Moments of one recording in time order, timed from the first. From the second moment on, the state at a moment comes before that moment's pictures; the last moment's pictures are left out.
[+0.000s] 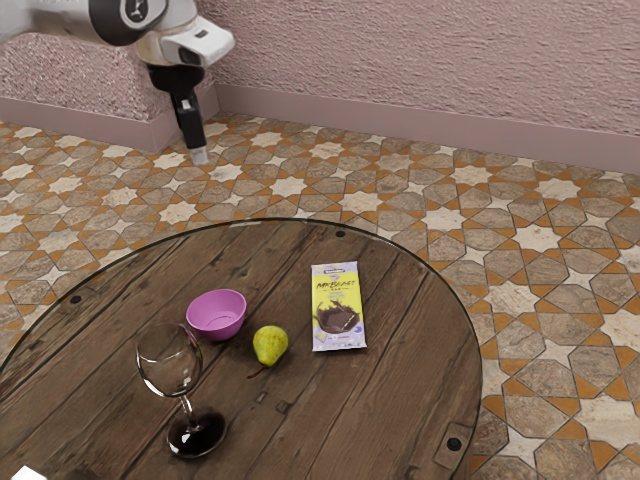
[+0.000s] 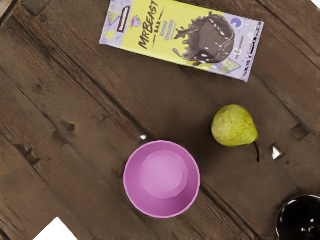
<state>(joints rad) -0.28 0.09 0.28 -1.46 0.05 1.63 0.76</state>
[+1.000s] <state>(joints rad) -0.31 0.20 0.20 -2.10 -0.14 2.27 0.09</state>
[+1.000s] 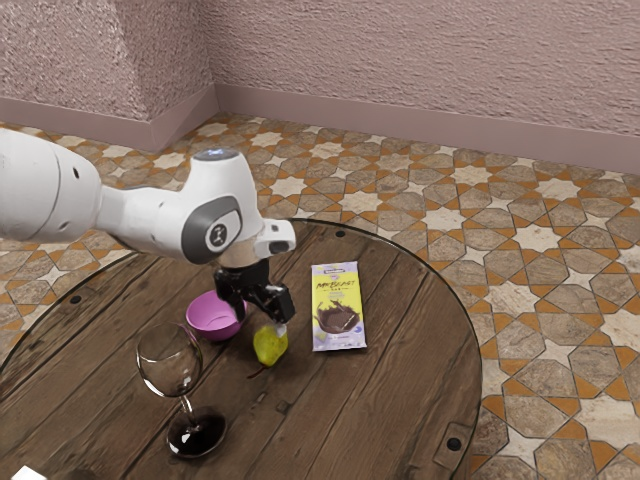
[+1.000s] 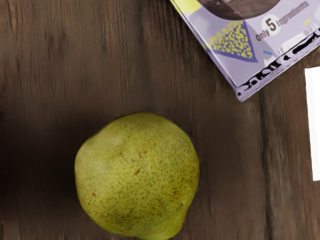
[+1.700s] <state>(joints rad) -0.31 0.40 0.20 -2.03 -0.17 2.39 -0.32</state>
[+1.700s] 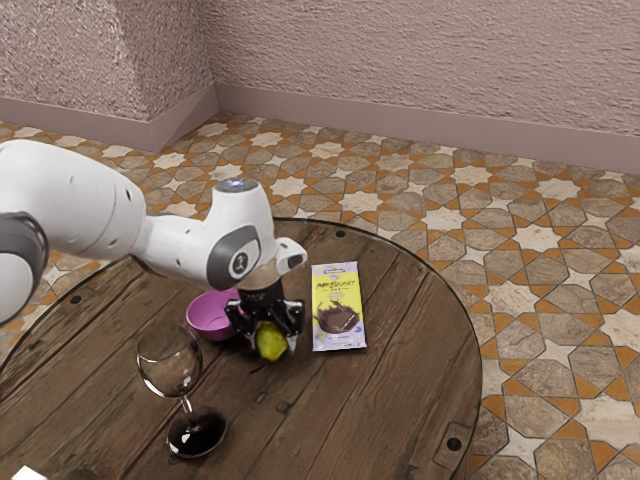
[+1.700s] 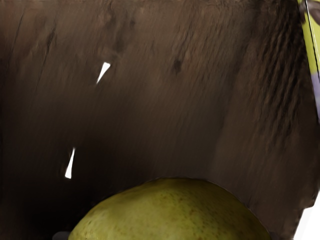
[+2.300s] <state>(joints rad) -0.23 0.25 0.30 -1.99 0.02 2.24 -0.50</state>
